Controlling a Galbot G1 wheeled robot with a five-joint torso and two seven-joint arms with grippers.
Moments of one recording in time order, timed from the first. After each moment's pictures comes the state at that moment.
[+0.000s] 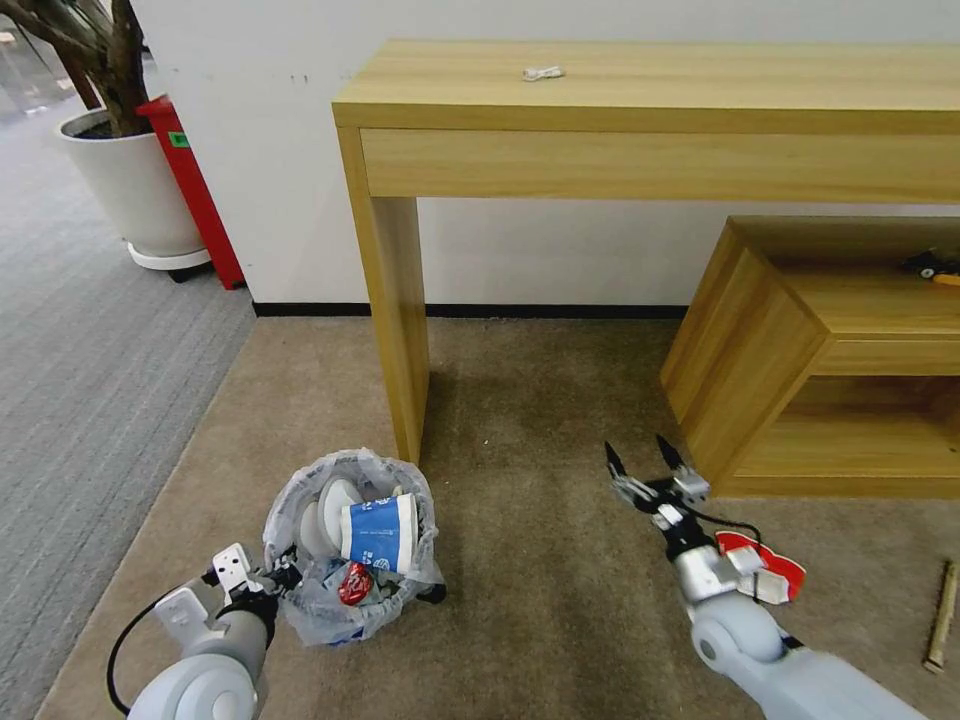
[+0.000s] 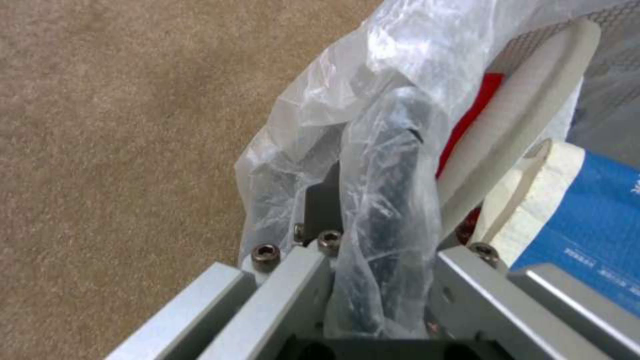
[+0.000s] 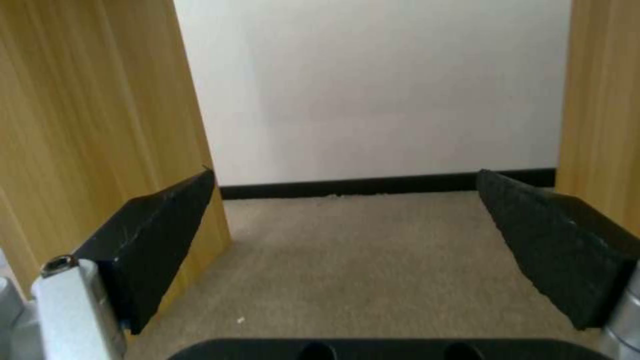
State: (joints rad) left arm 1.61 -1.41 -0.68 -2.14 -0.81 0.53 -0.39; right arm -1.19 0.83 -0.02 1.50 0.76 0.71 0.09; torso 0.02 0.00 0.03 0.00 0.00
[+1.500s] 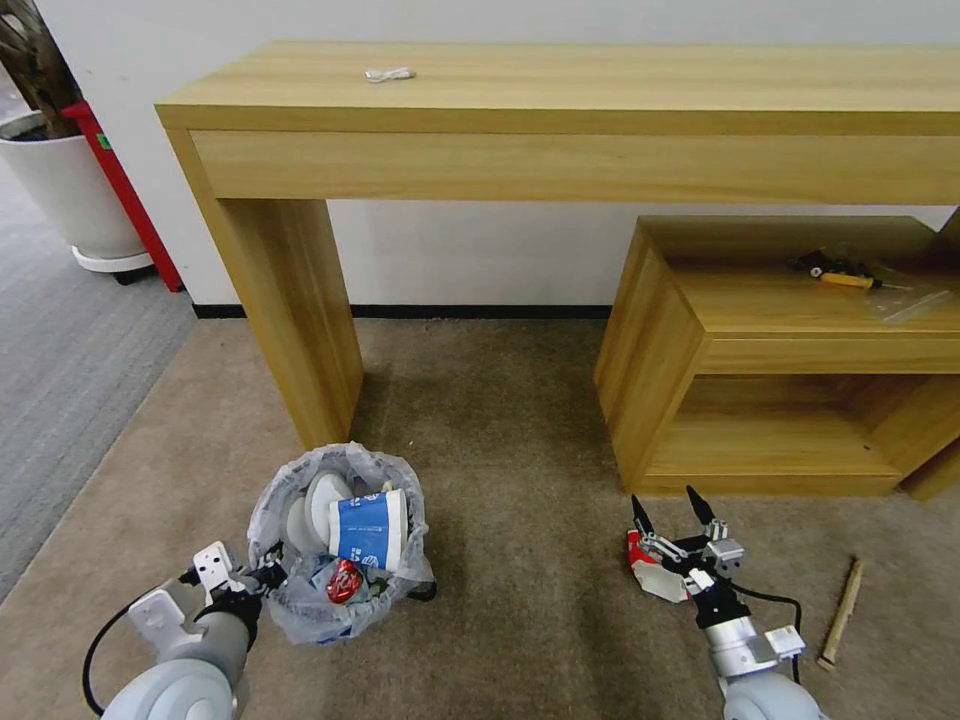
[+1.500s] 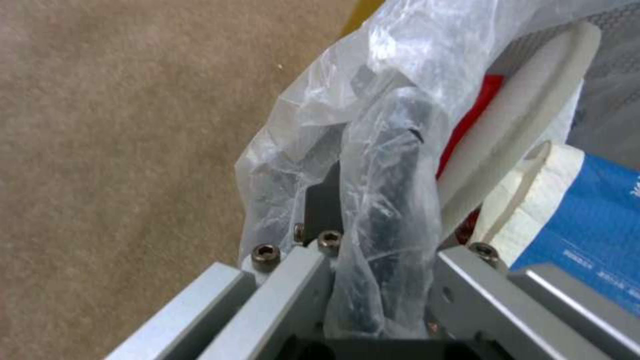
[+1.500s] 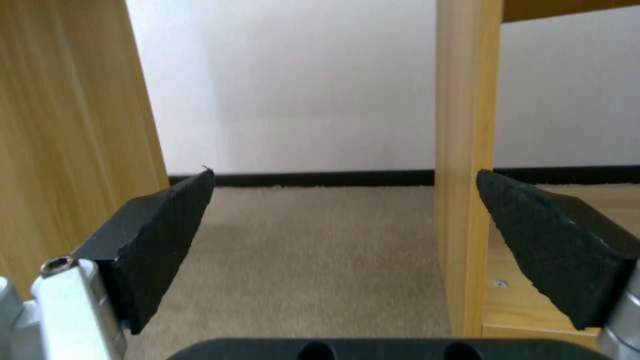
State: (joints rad) left arm 1.64 -1.39 -0.73 -2.20 -0.85 0.53 -0.40; right arm -1.40 0.87 0.12 1.53 0.64 0.78 0.05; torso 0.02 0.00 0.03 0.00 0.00
